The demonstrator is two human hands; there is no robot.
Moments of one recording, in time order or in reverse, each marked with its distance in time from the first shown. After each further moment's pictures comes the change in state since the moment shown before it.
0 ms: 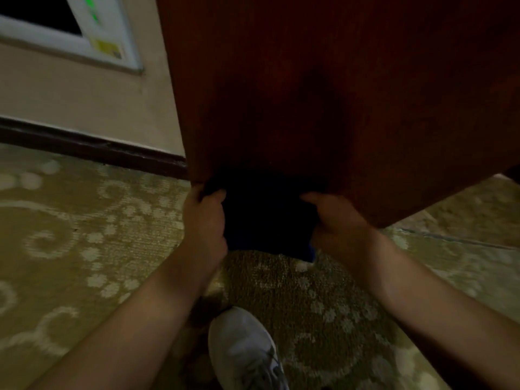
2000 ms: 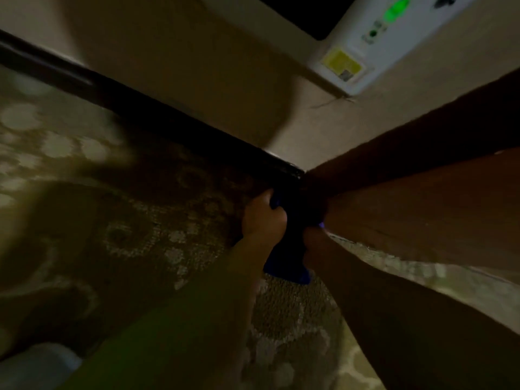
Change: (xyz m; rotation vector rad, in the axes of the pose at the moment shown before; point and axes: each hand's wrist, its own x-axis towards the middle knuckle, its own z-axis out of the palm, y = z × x) left_hand 0.126 0.037 -0.085 0.699 -0.284 -0.064; right_hand 0.135 0.125 0.149 -0.527 0.493 0.326
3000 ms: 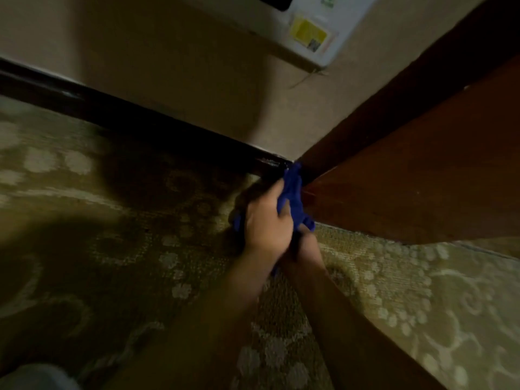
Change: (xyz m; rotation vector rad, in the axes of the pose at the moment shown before) left_hand -0.020 -0.022 0.018 0.069 0.151 0.422; right_hand -0.061 0.036 0.009 0.899 -0.283 -0.116
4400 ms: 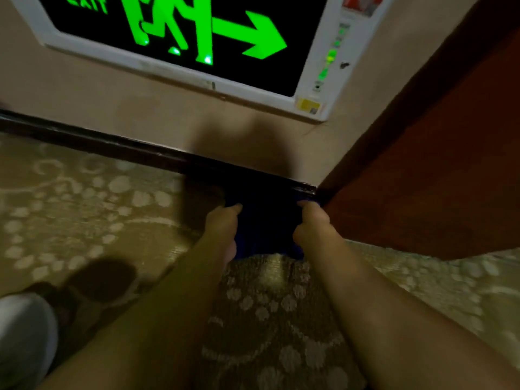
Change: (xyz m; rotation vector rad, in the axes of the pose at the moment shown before) left_hand 0.003 0.002 -0.133 -0.714 0.121 -0.677; right_hand -0.044 -0.024 0.096 -0.246 0.172 0.027
